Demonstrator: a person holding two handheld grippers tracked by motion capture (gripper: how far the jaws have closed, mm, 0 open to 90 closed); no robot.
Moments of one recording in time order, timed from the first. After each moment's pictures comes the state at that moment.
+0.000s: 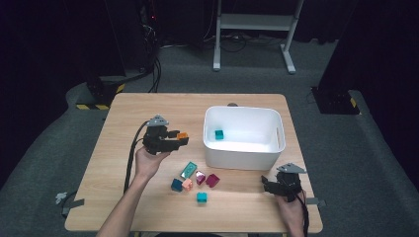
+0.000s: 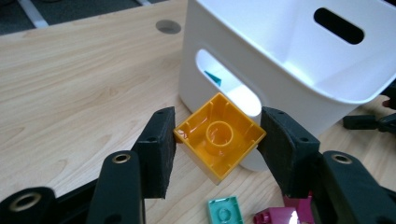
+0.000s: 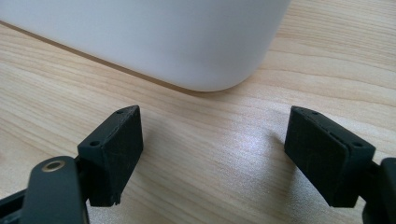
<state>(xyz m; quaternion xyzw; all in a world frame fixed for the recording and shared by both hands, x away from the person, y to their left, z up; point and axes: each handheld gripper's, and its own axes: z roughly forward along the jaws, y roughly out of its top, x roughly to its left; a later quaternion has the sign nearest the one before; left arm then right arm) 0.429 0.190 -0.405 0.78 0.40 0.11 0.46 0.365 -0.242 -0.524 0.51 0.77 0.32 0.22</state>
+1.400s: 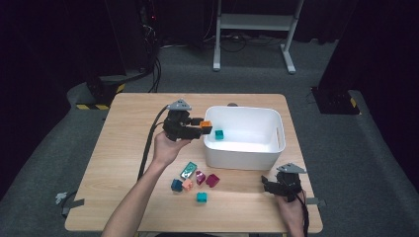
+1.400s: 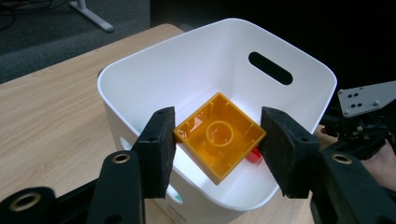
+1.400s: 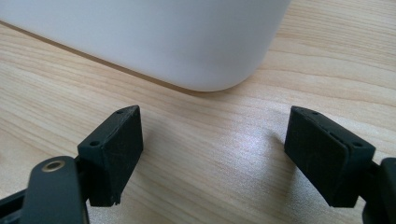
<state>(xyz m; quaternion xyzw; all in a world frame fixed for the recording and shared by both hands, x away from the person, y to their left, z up) 0.448 0.128 -0.355 0.80 0.34 0.08 0.49 0.365 -0.242 -0.524 0.51 0.77 0.32 0.22</state>
